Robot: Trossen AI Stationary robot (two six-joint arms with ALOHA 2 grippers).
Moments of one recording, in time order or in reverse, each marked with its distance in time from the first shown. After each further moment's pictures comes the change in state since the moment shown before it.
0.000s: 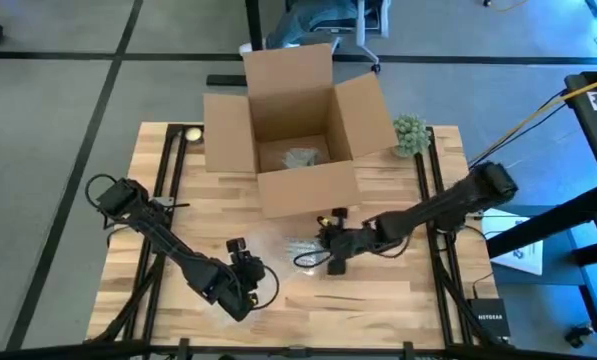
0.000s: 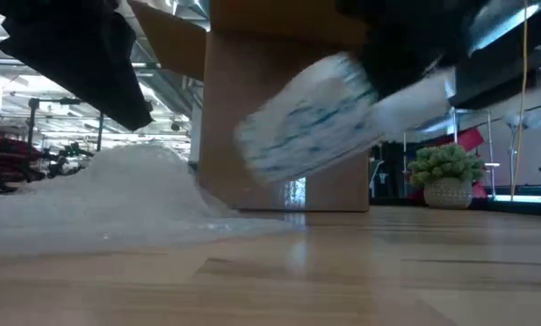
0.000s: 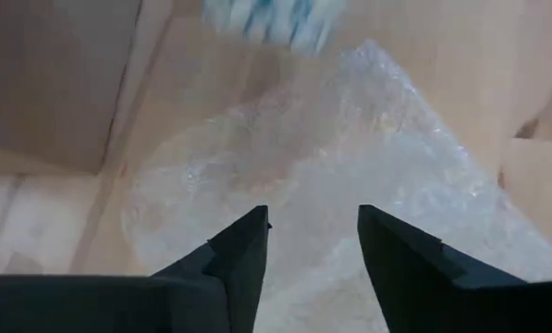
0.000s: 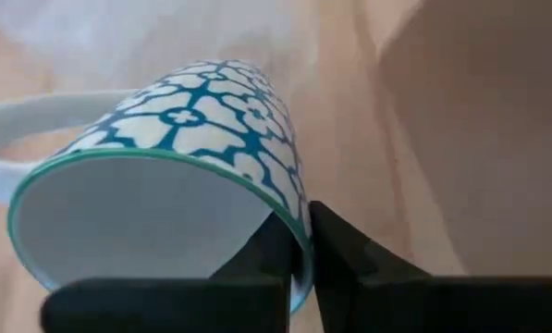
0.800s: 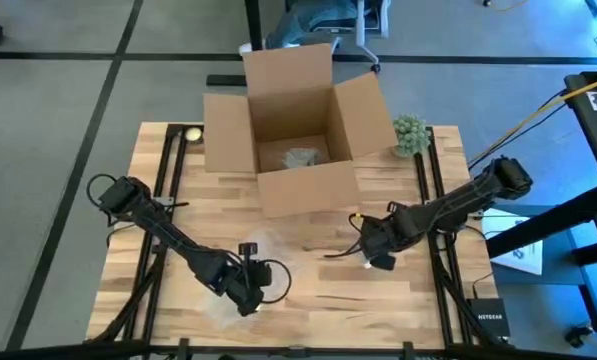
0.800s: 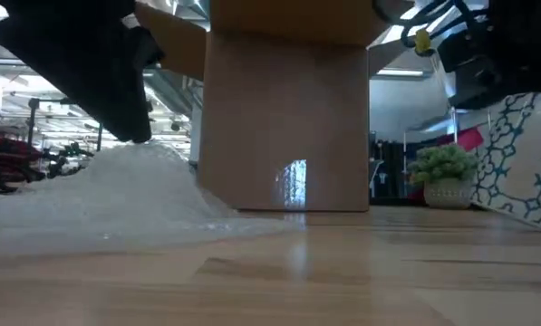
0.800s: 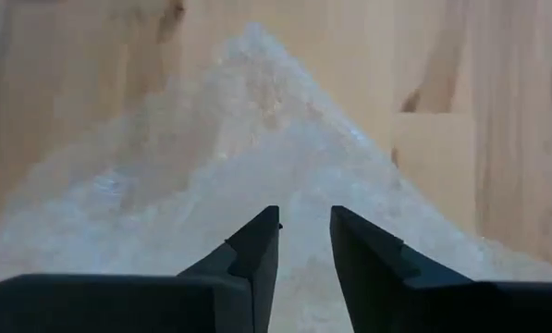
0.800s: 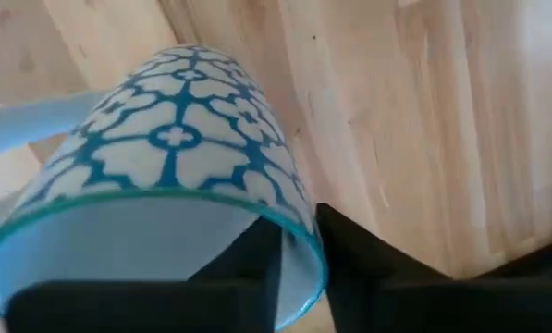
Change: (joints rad) left arm 0.055 -0.001 0.000 0.131 0.255 0.229; right arm 0.041 -0.087 -0.057 -0.664 -0.203 0.444
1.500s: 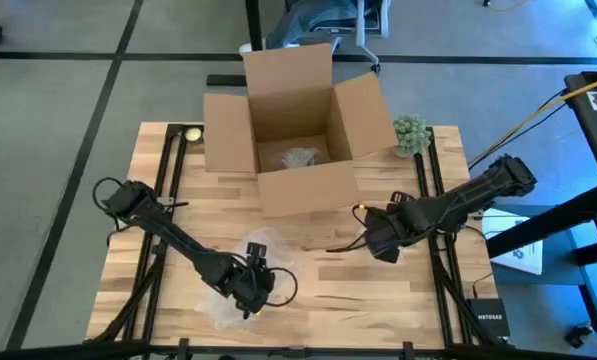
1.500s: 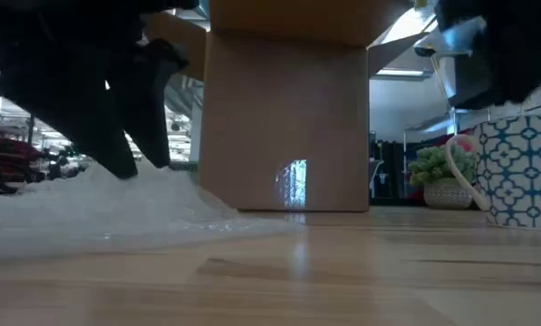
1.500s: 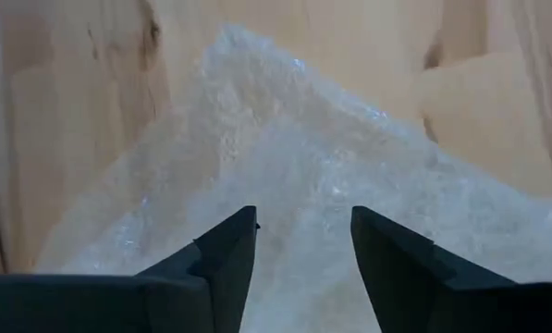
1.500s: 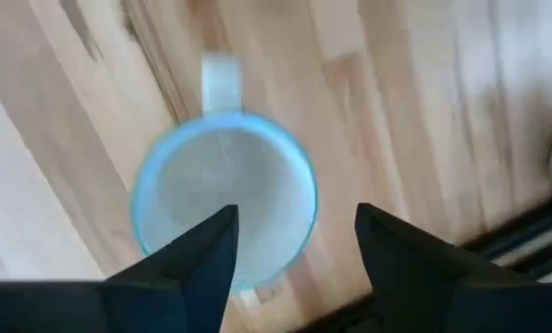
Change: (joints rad) left arm 0.006 0.066 0.001 0.017 -0.063 0.269; right arm 0.001 -0.058 0.177 -0.155 0.136 -0.031
